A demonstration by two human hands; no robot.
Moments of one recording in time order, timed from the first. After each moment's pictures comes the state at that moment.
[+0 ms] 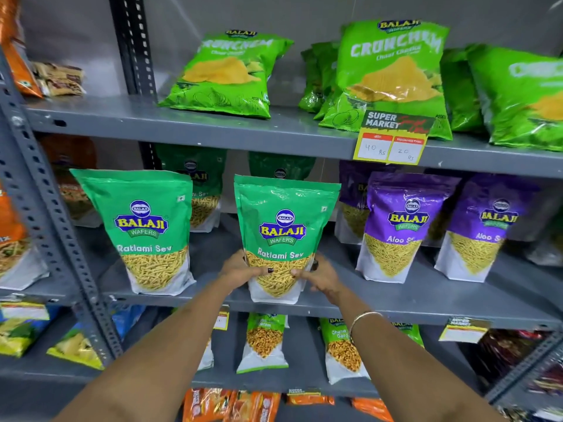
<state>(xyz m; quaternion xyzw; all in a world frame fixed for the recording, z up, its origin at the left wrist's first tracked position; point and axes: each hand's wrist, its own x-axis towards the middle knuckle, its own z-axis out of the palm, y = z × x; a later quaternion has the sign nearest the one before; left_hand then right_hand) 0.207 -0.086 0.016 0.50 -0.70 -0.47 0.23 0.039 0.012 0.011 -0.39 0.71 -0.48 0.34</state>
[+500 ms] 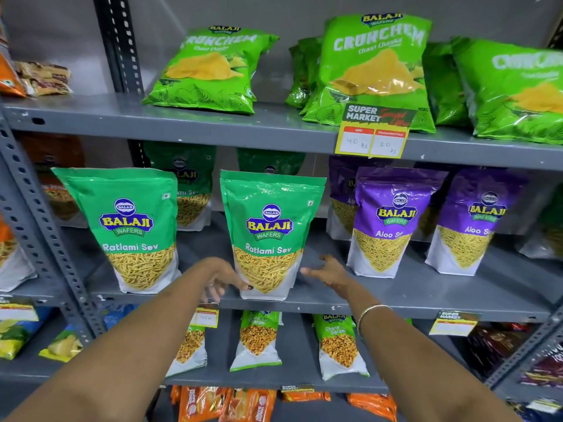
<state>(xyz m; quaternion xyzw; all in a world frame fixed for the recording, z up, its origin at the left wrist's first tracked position) 0.213 -0.091 0.035 0.56 -0.70 -0.40 -0.19 -0.007 0.019 0.001 -0.35 0.78 -0.40 0.34</state>
